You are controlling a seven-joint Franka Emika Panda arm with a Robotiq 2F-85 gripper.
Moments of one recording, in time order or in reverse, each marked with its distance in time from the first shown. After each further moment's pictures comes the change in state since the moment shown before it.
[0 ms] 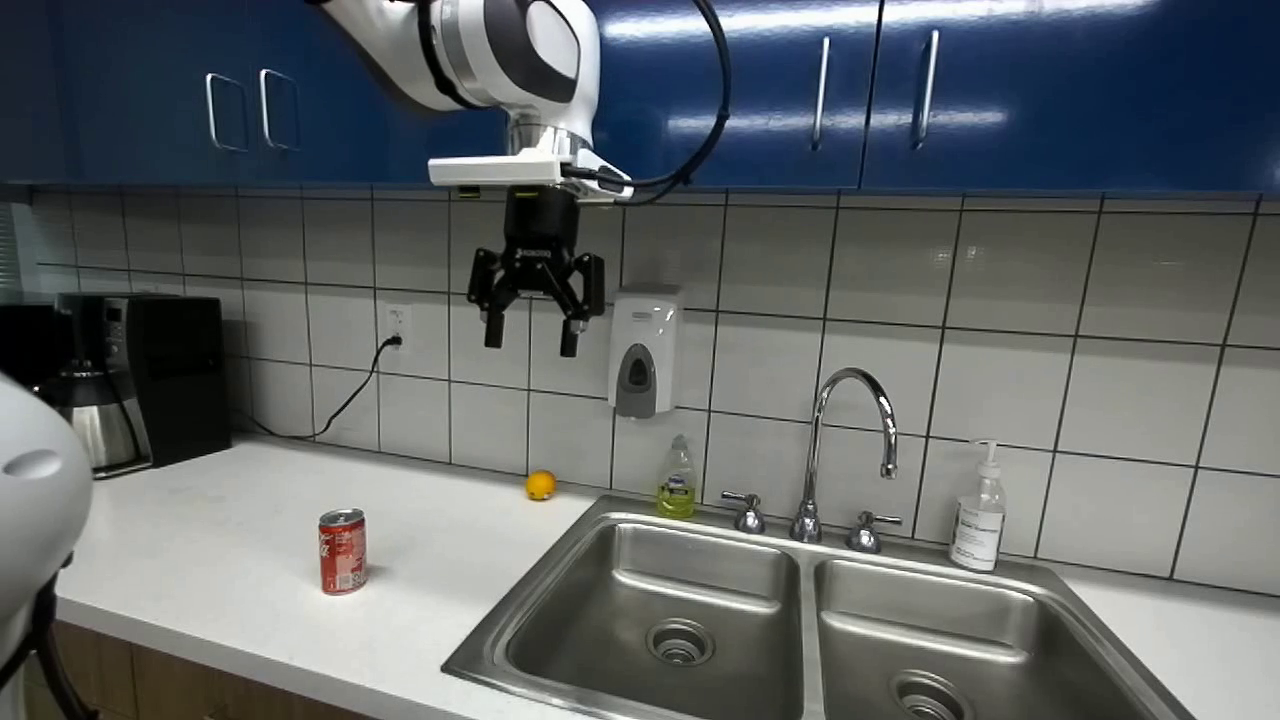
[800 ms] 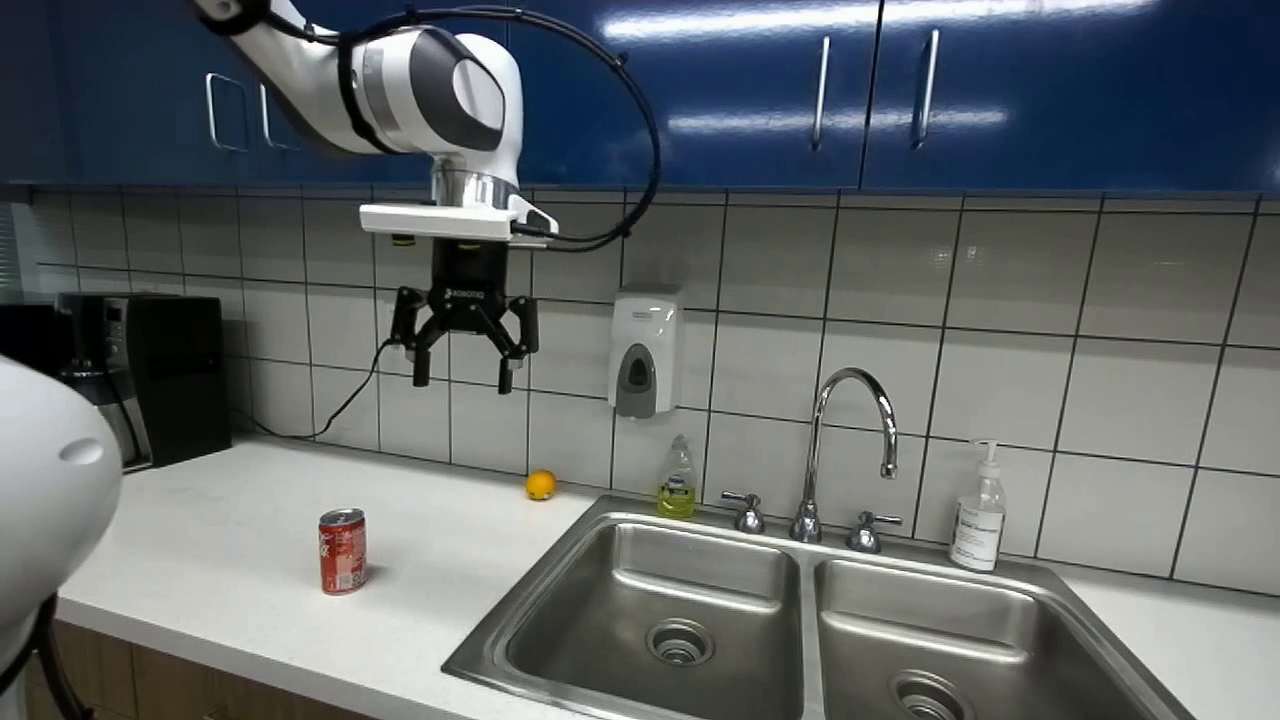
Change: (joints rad) arm 0.113 -0.065 0.046 -0.179 0.003 0.129 -0.128
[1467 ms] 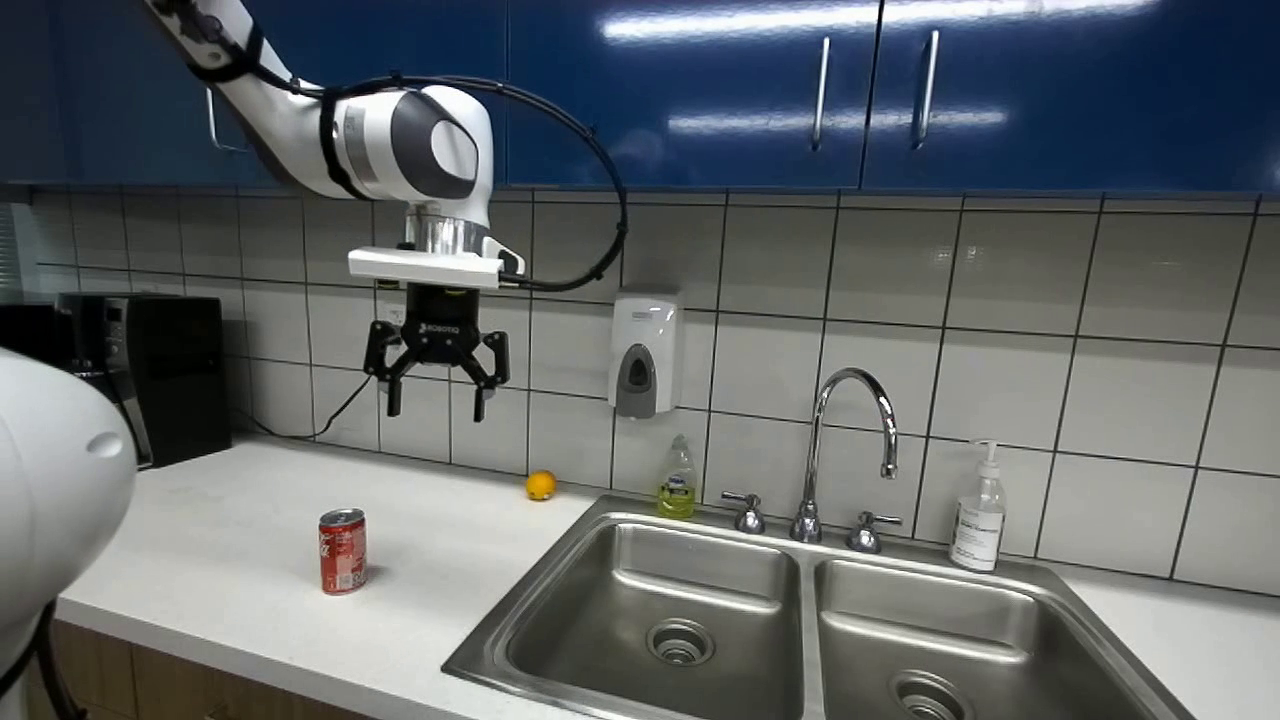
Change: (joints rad) arm 0.065 0.080 0.027 -0.035 0.033 0.123 -0.111
